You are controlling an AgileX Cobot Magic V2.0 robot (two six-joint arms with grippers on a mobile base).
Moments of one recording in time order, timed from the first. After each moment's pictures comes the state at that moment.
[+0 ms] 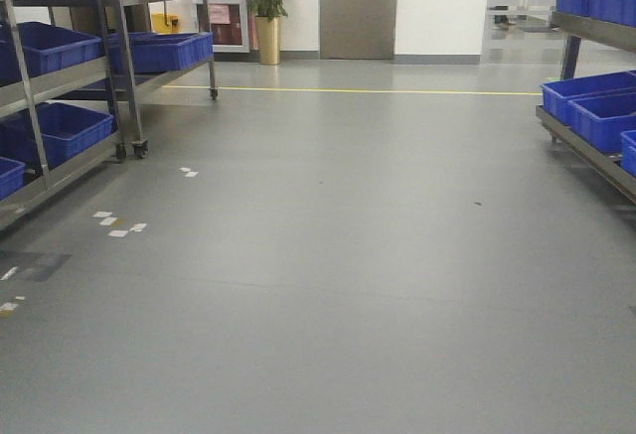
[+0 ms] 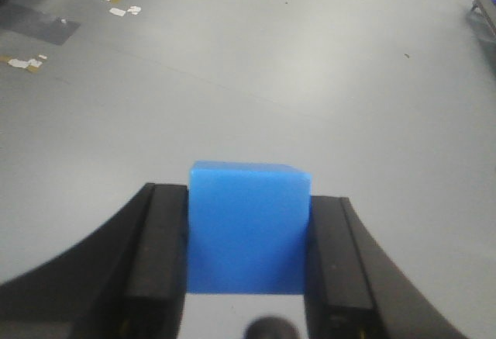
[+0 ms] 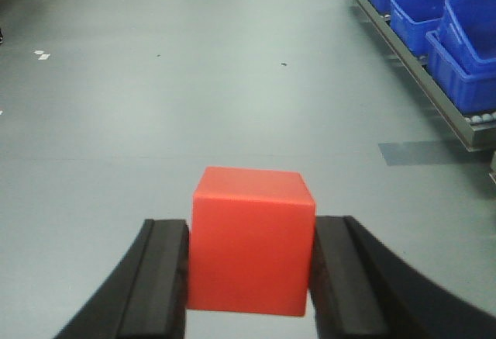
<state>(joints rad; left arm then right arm) -0.10 0.51 -0.44 0.02 0.44 -0.30 -0.09 0.38 -0.36 -0.07 0.34 0.16</state>
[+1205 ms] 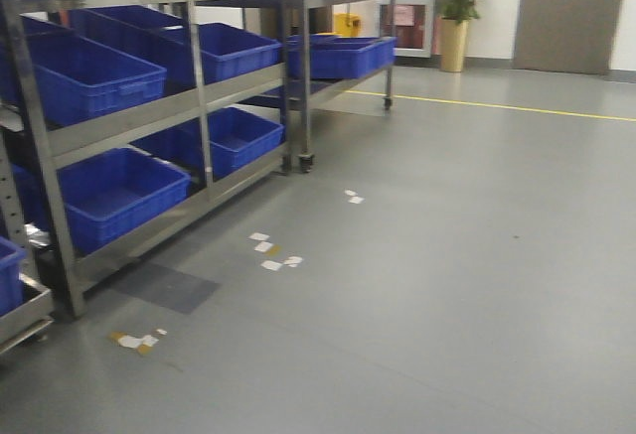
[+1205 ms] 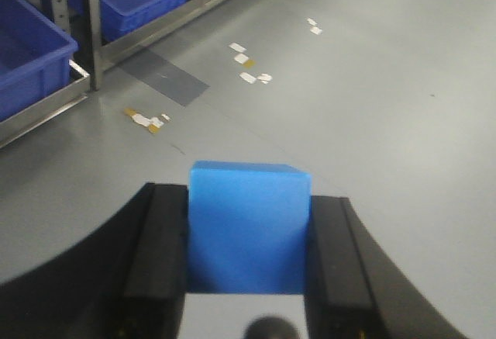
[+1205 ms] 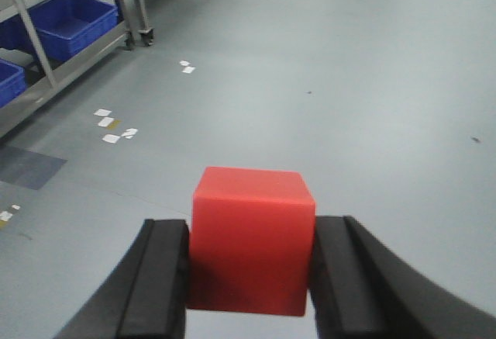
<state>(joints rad) -0.10 0.51 -0.44 0.02 0.44 -0.30 -0.09 0.38 -0.36 -0.07 0.34 0.16</state>
